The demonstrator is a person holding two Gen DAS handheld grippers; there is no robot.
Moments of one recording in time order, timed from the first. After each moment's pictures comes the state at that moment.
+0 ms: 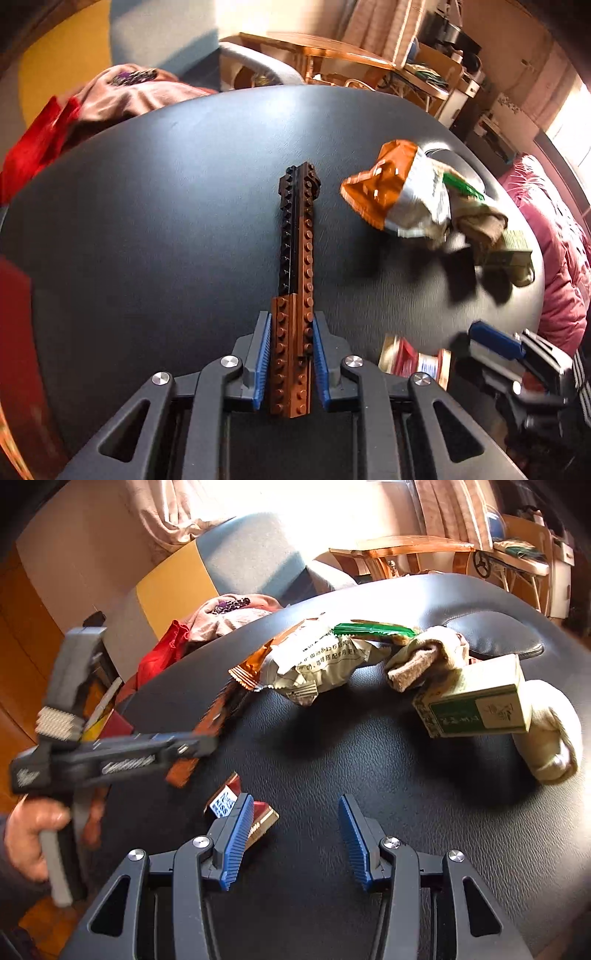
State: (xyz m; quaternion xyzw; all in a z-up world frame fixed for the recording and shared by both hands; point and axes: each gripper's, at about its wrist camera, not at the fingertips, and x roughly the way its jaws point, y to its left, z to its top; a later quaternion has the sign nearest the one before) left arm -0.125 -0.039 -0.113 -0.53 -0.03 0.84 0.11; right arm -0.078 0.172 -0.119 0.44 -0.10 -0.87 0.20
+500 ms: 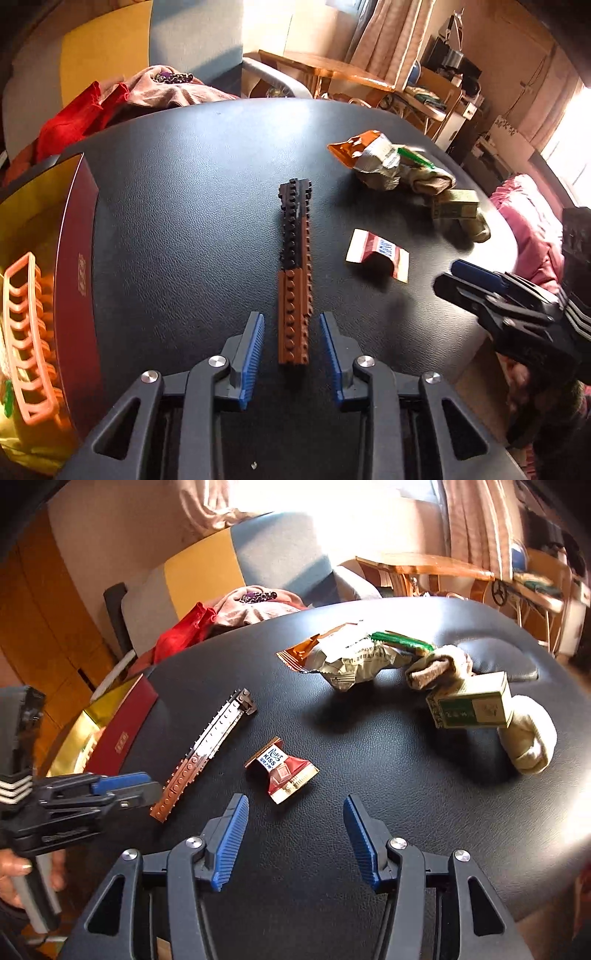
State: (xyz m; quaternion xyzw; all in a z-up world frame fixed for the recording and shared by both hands) left arm -0.006 -0.079 -0.083 -0.49 -0.06 0.86 0.09; right arm -0.036 0.156 -0.094 0.43 -0.03 -0.88 0.22
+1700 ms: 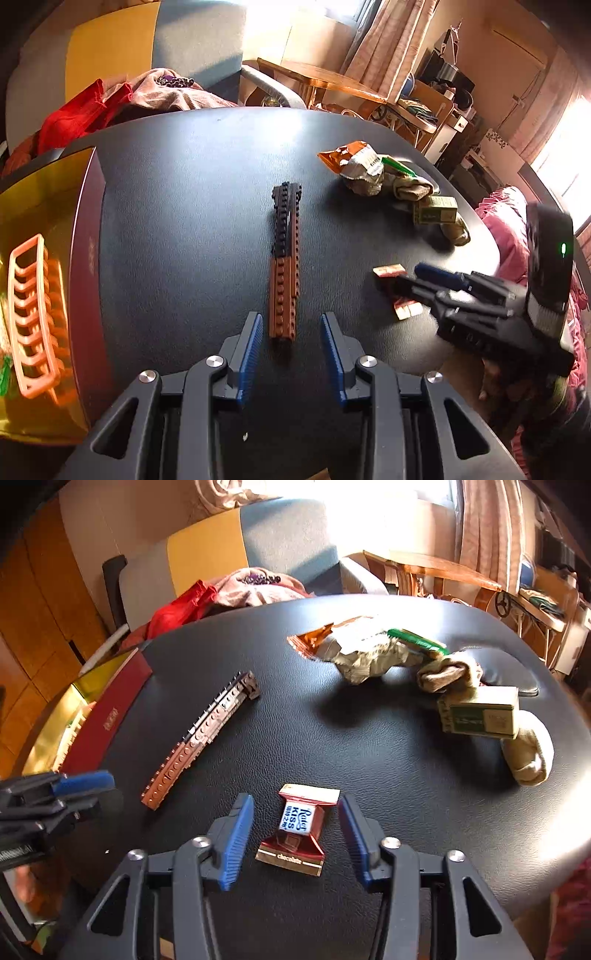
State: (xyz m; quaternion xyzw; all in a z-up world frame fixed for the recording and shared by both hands) left arm -0.005 -0.050 -0.081 -0.48 -0.08 0.87 0.11; right arm -0.036 0.133 -0.104 0.45 0.03 -0.87 0.20
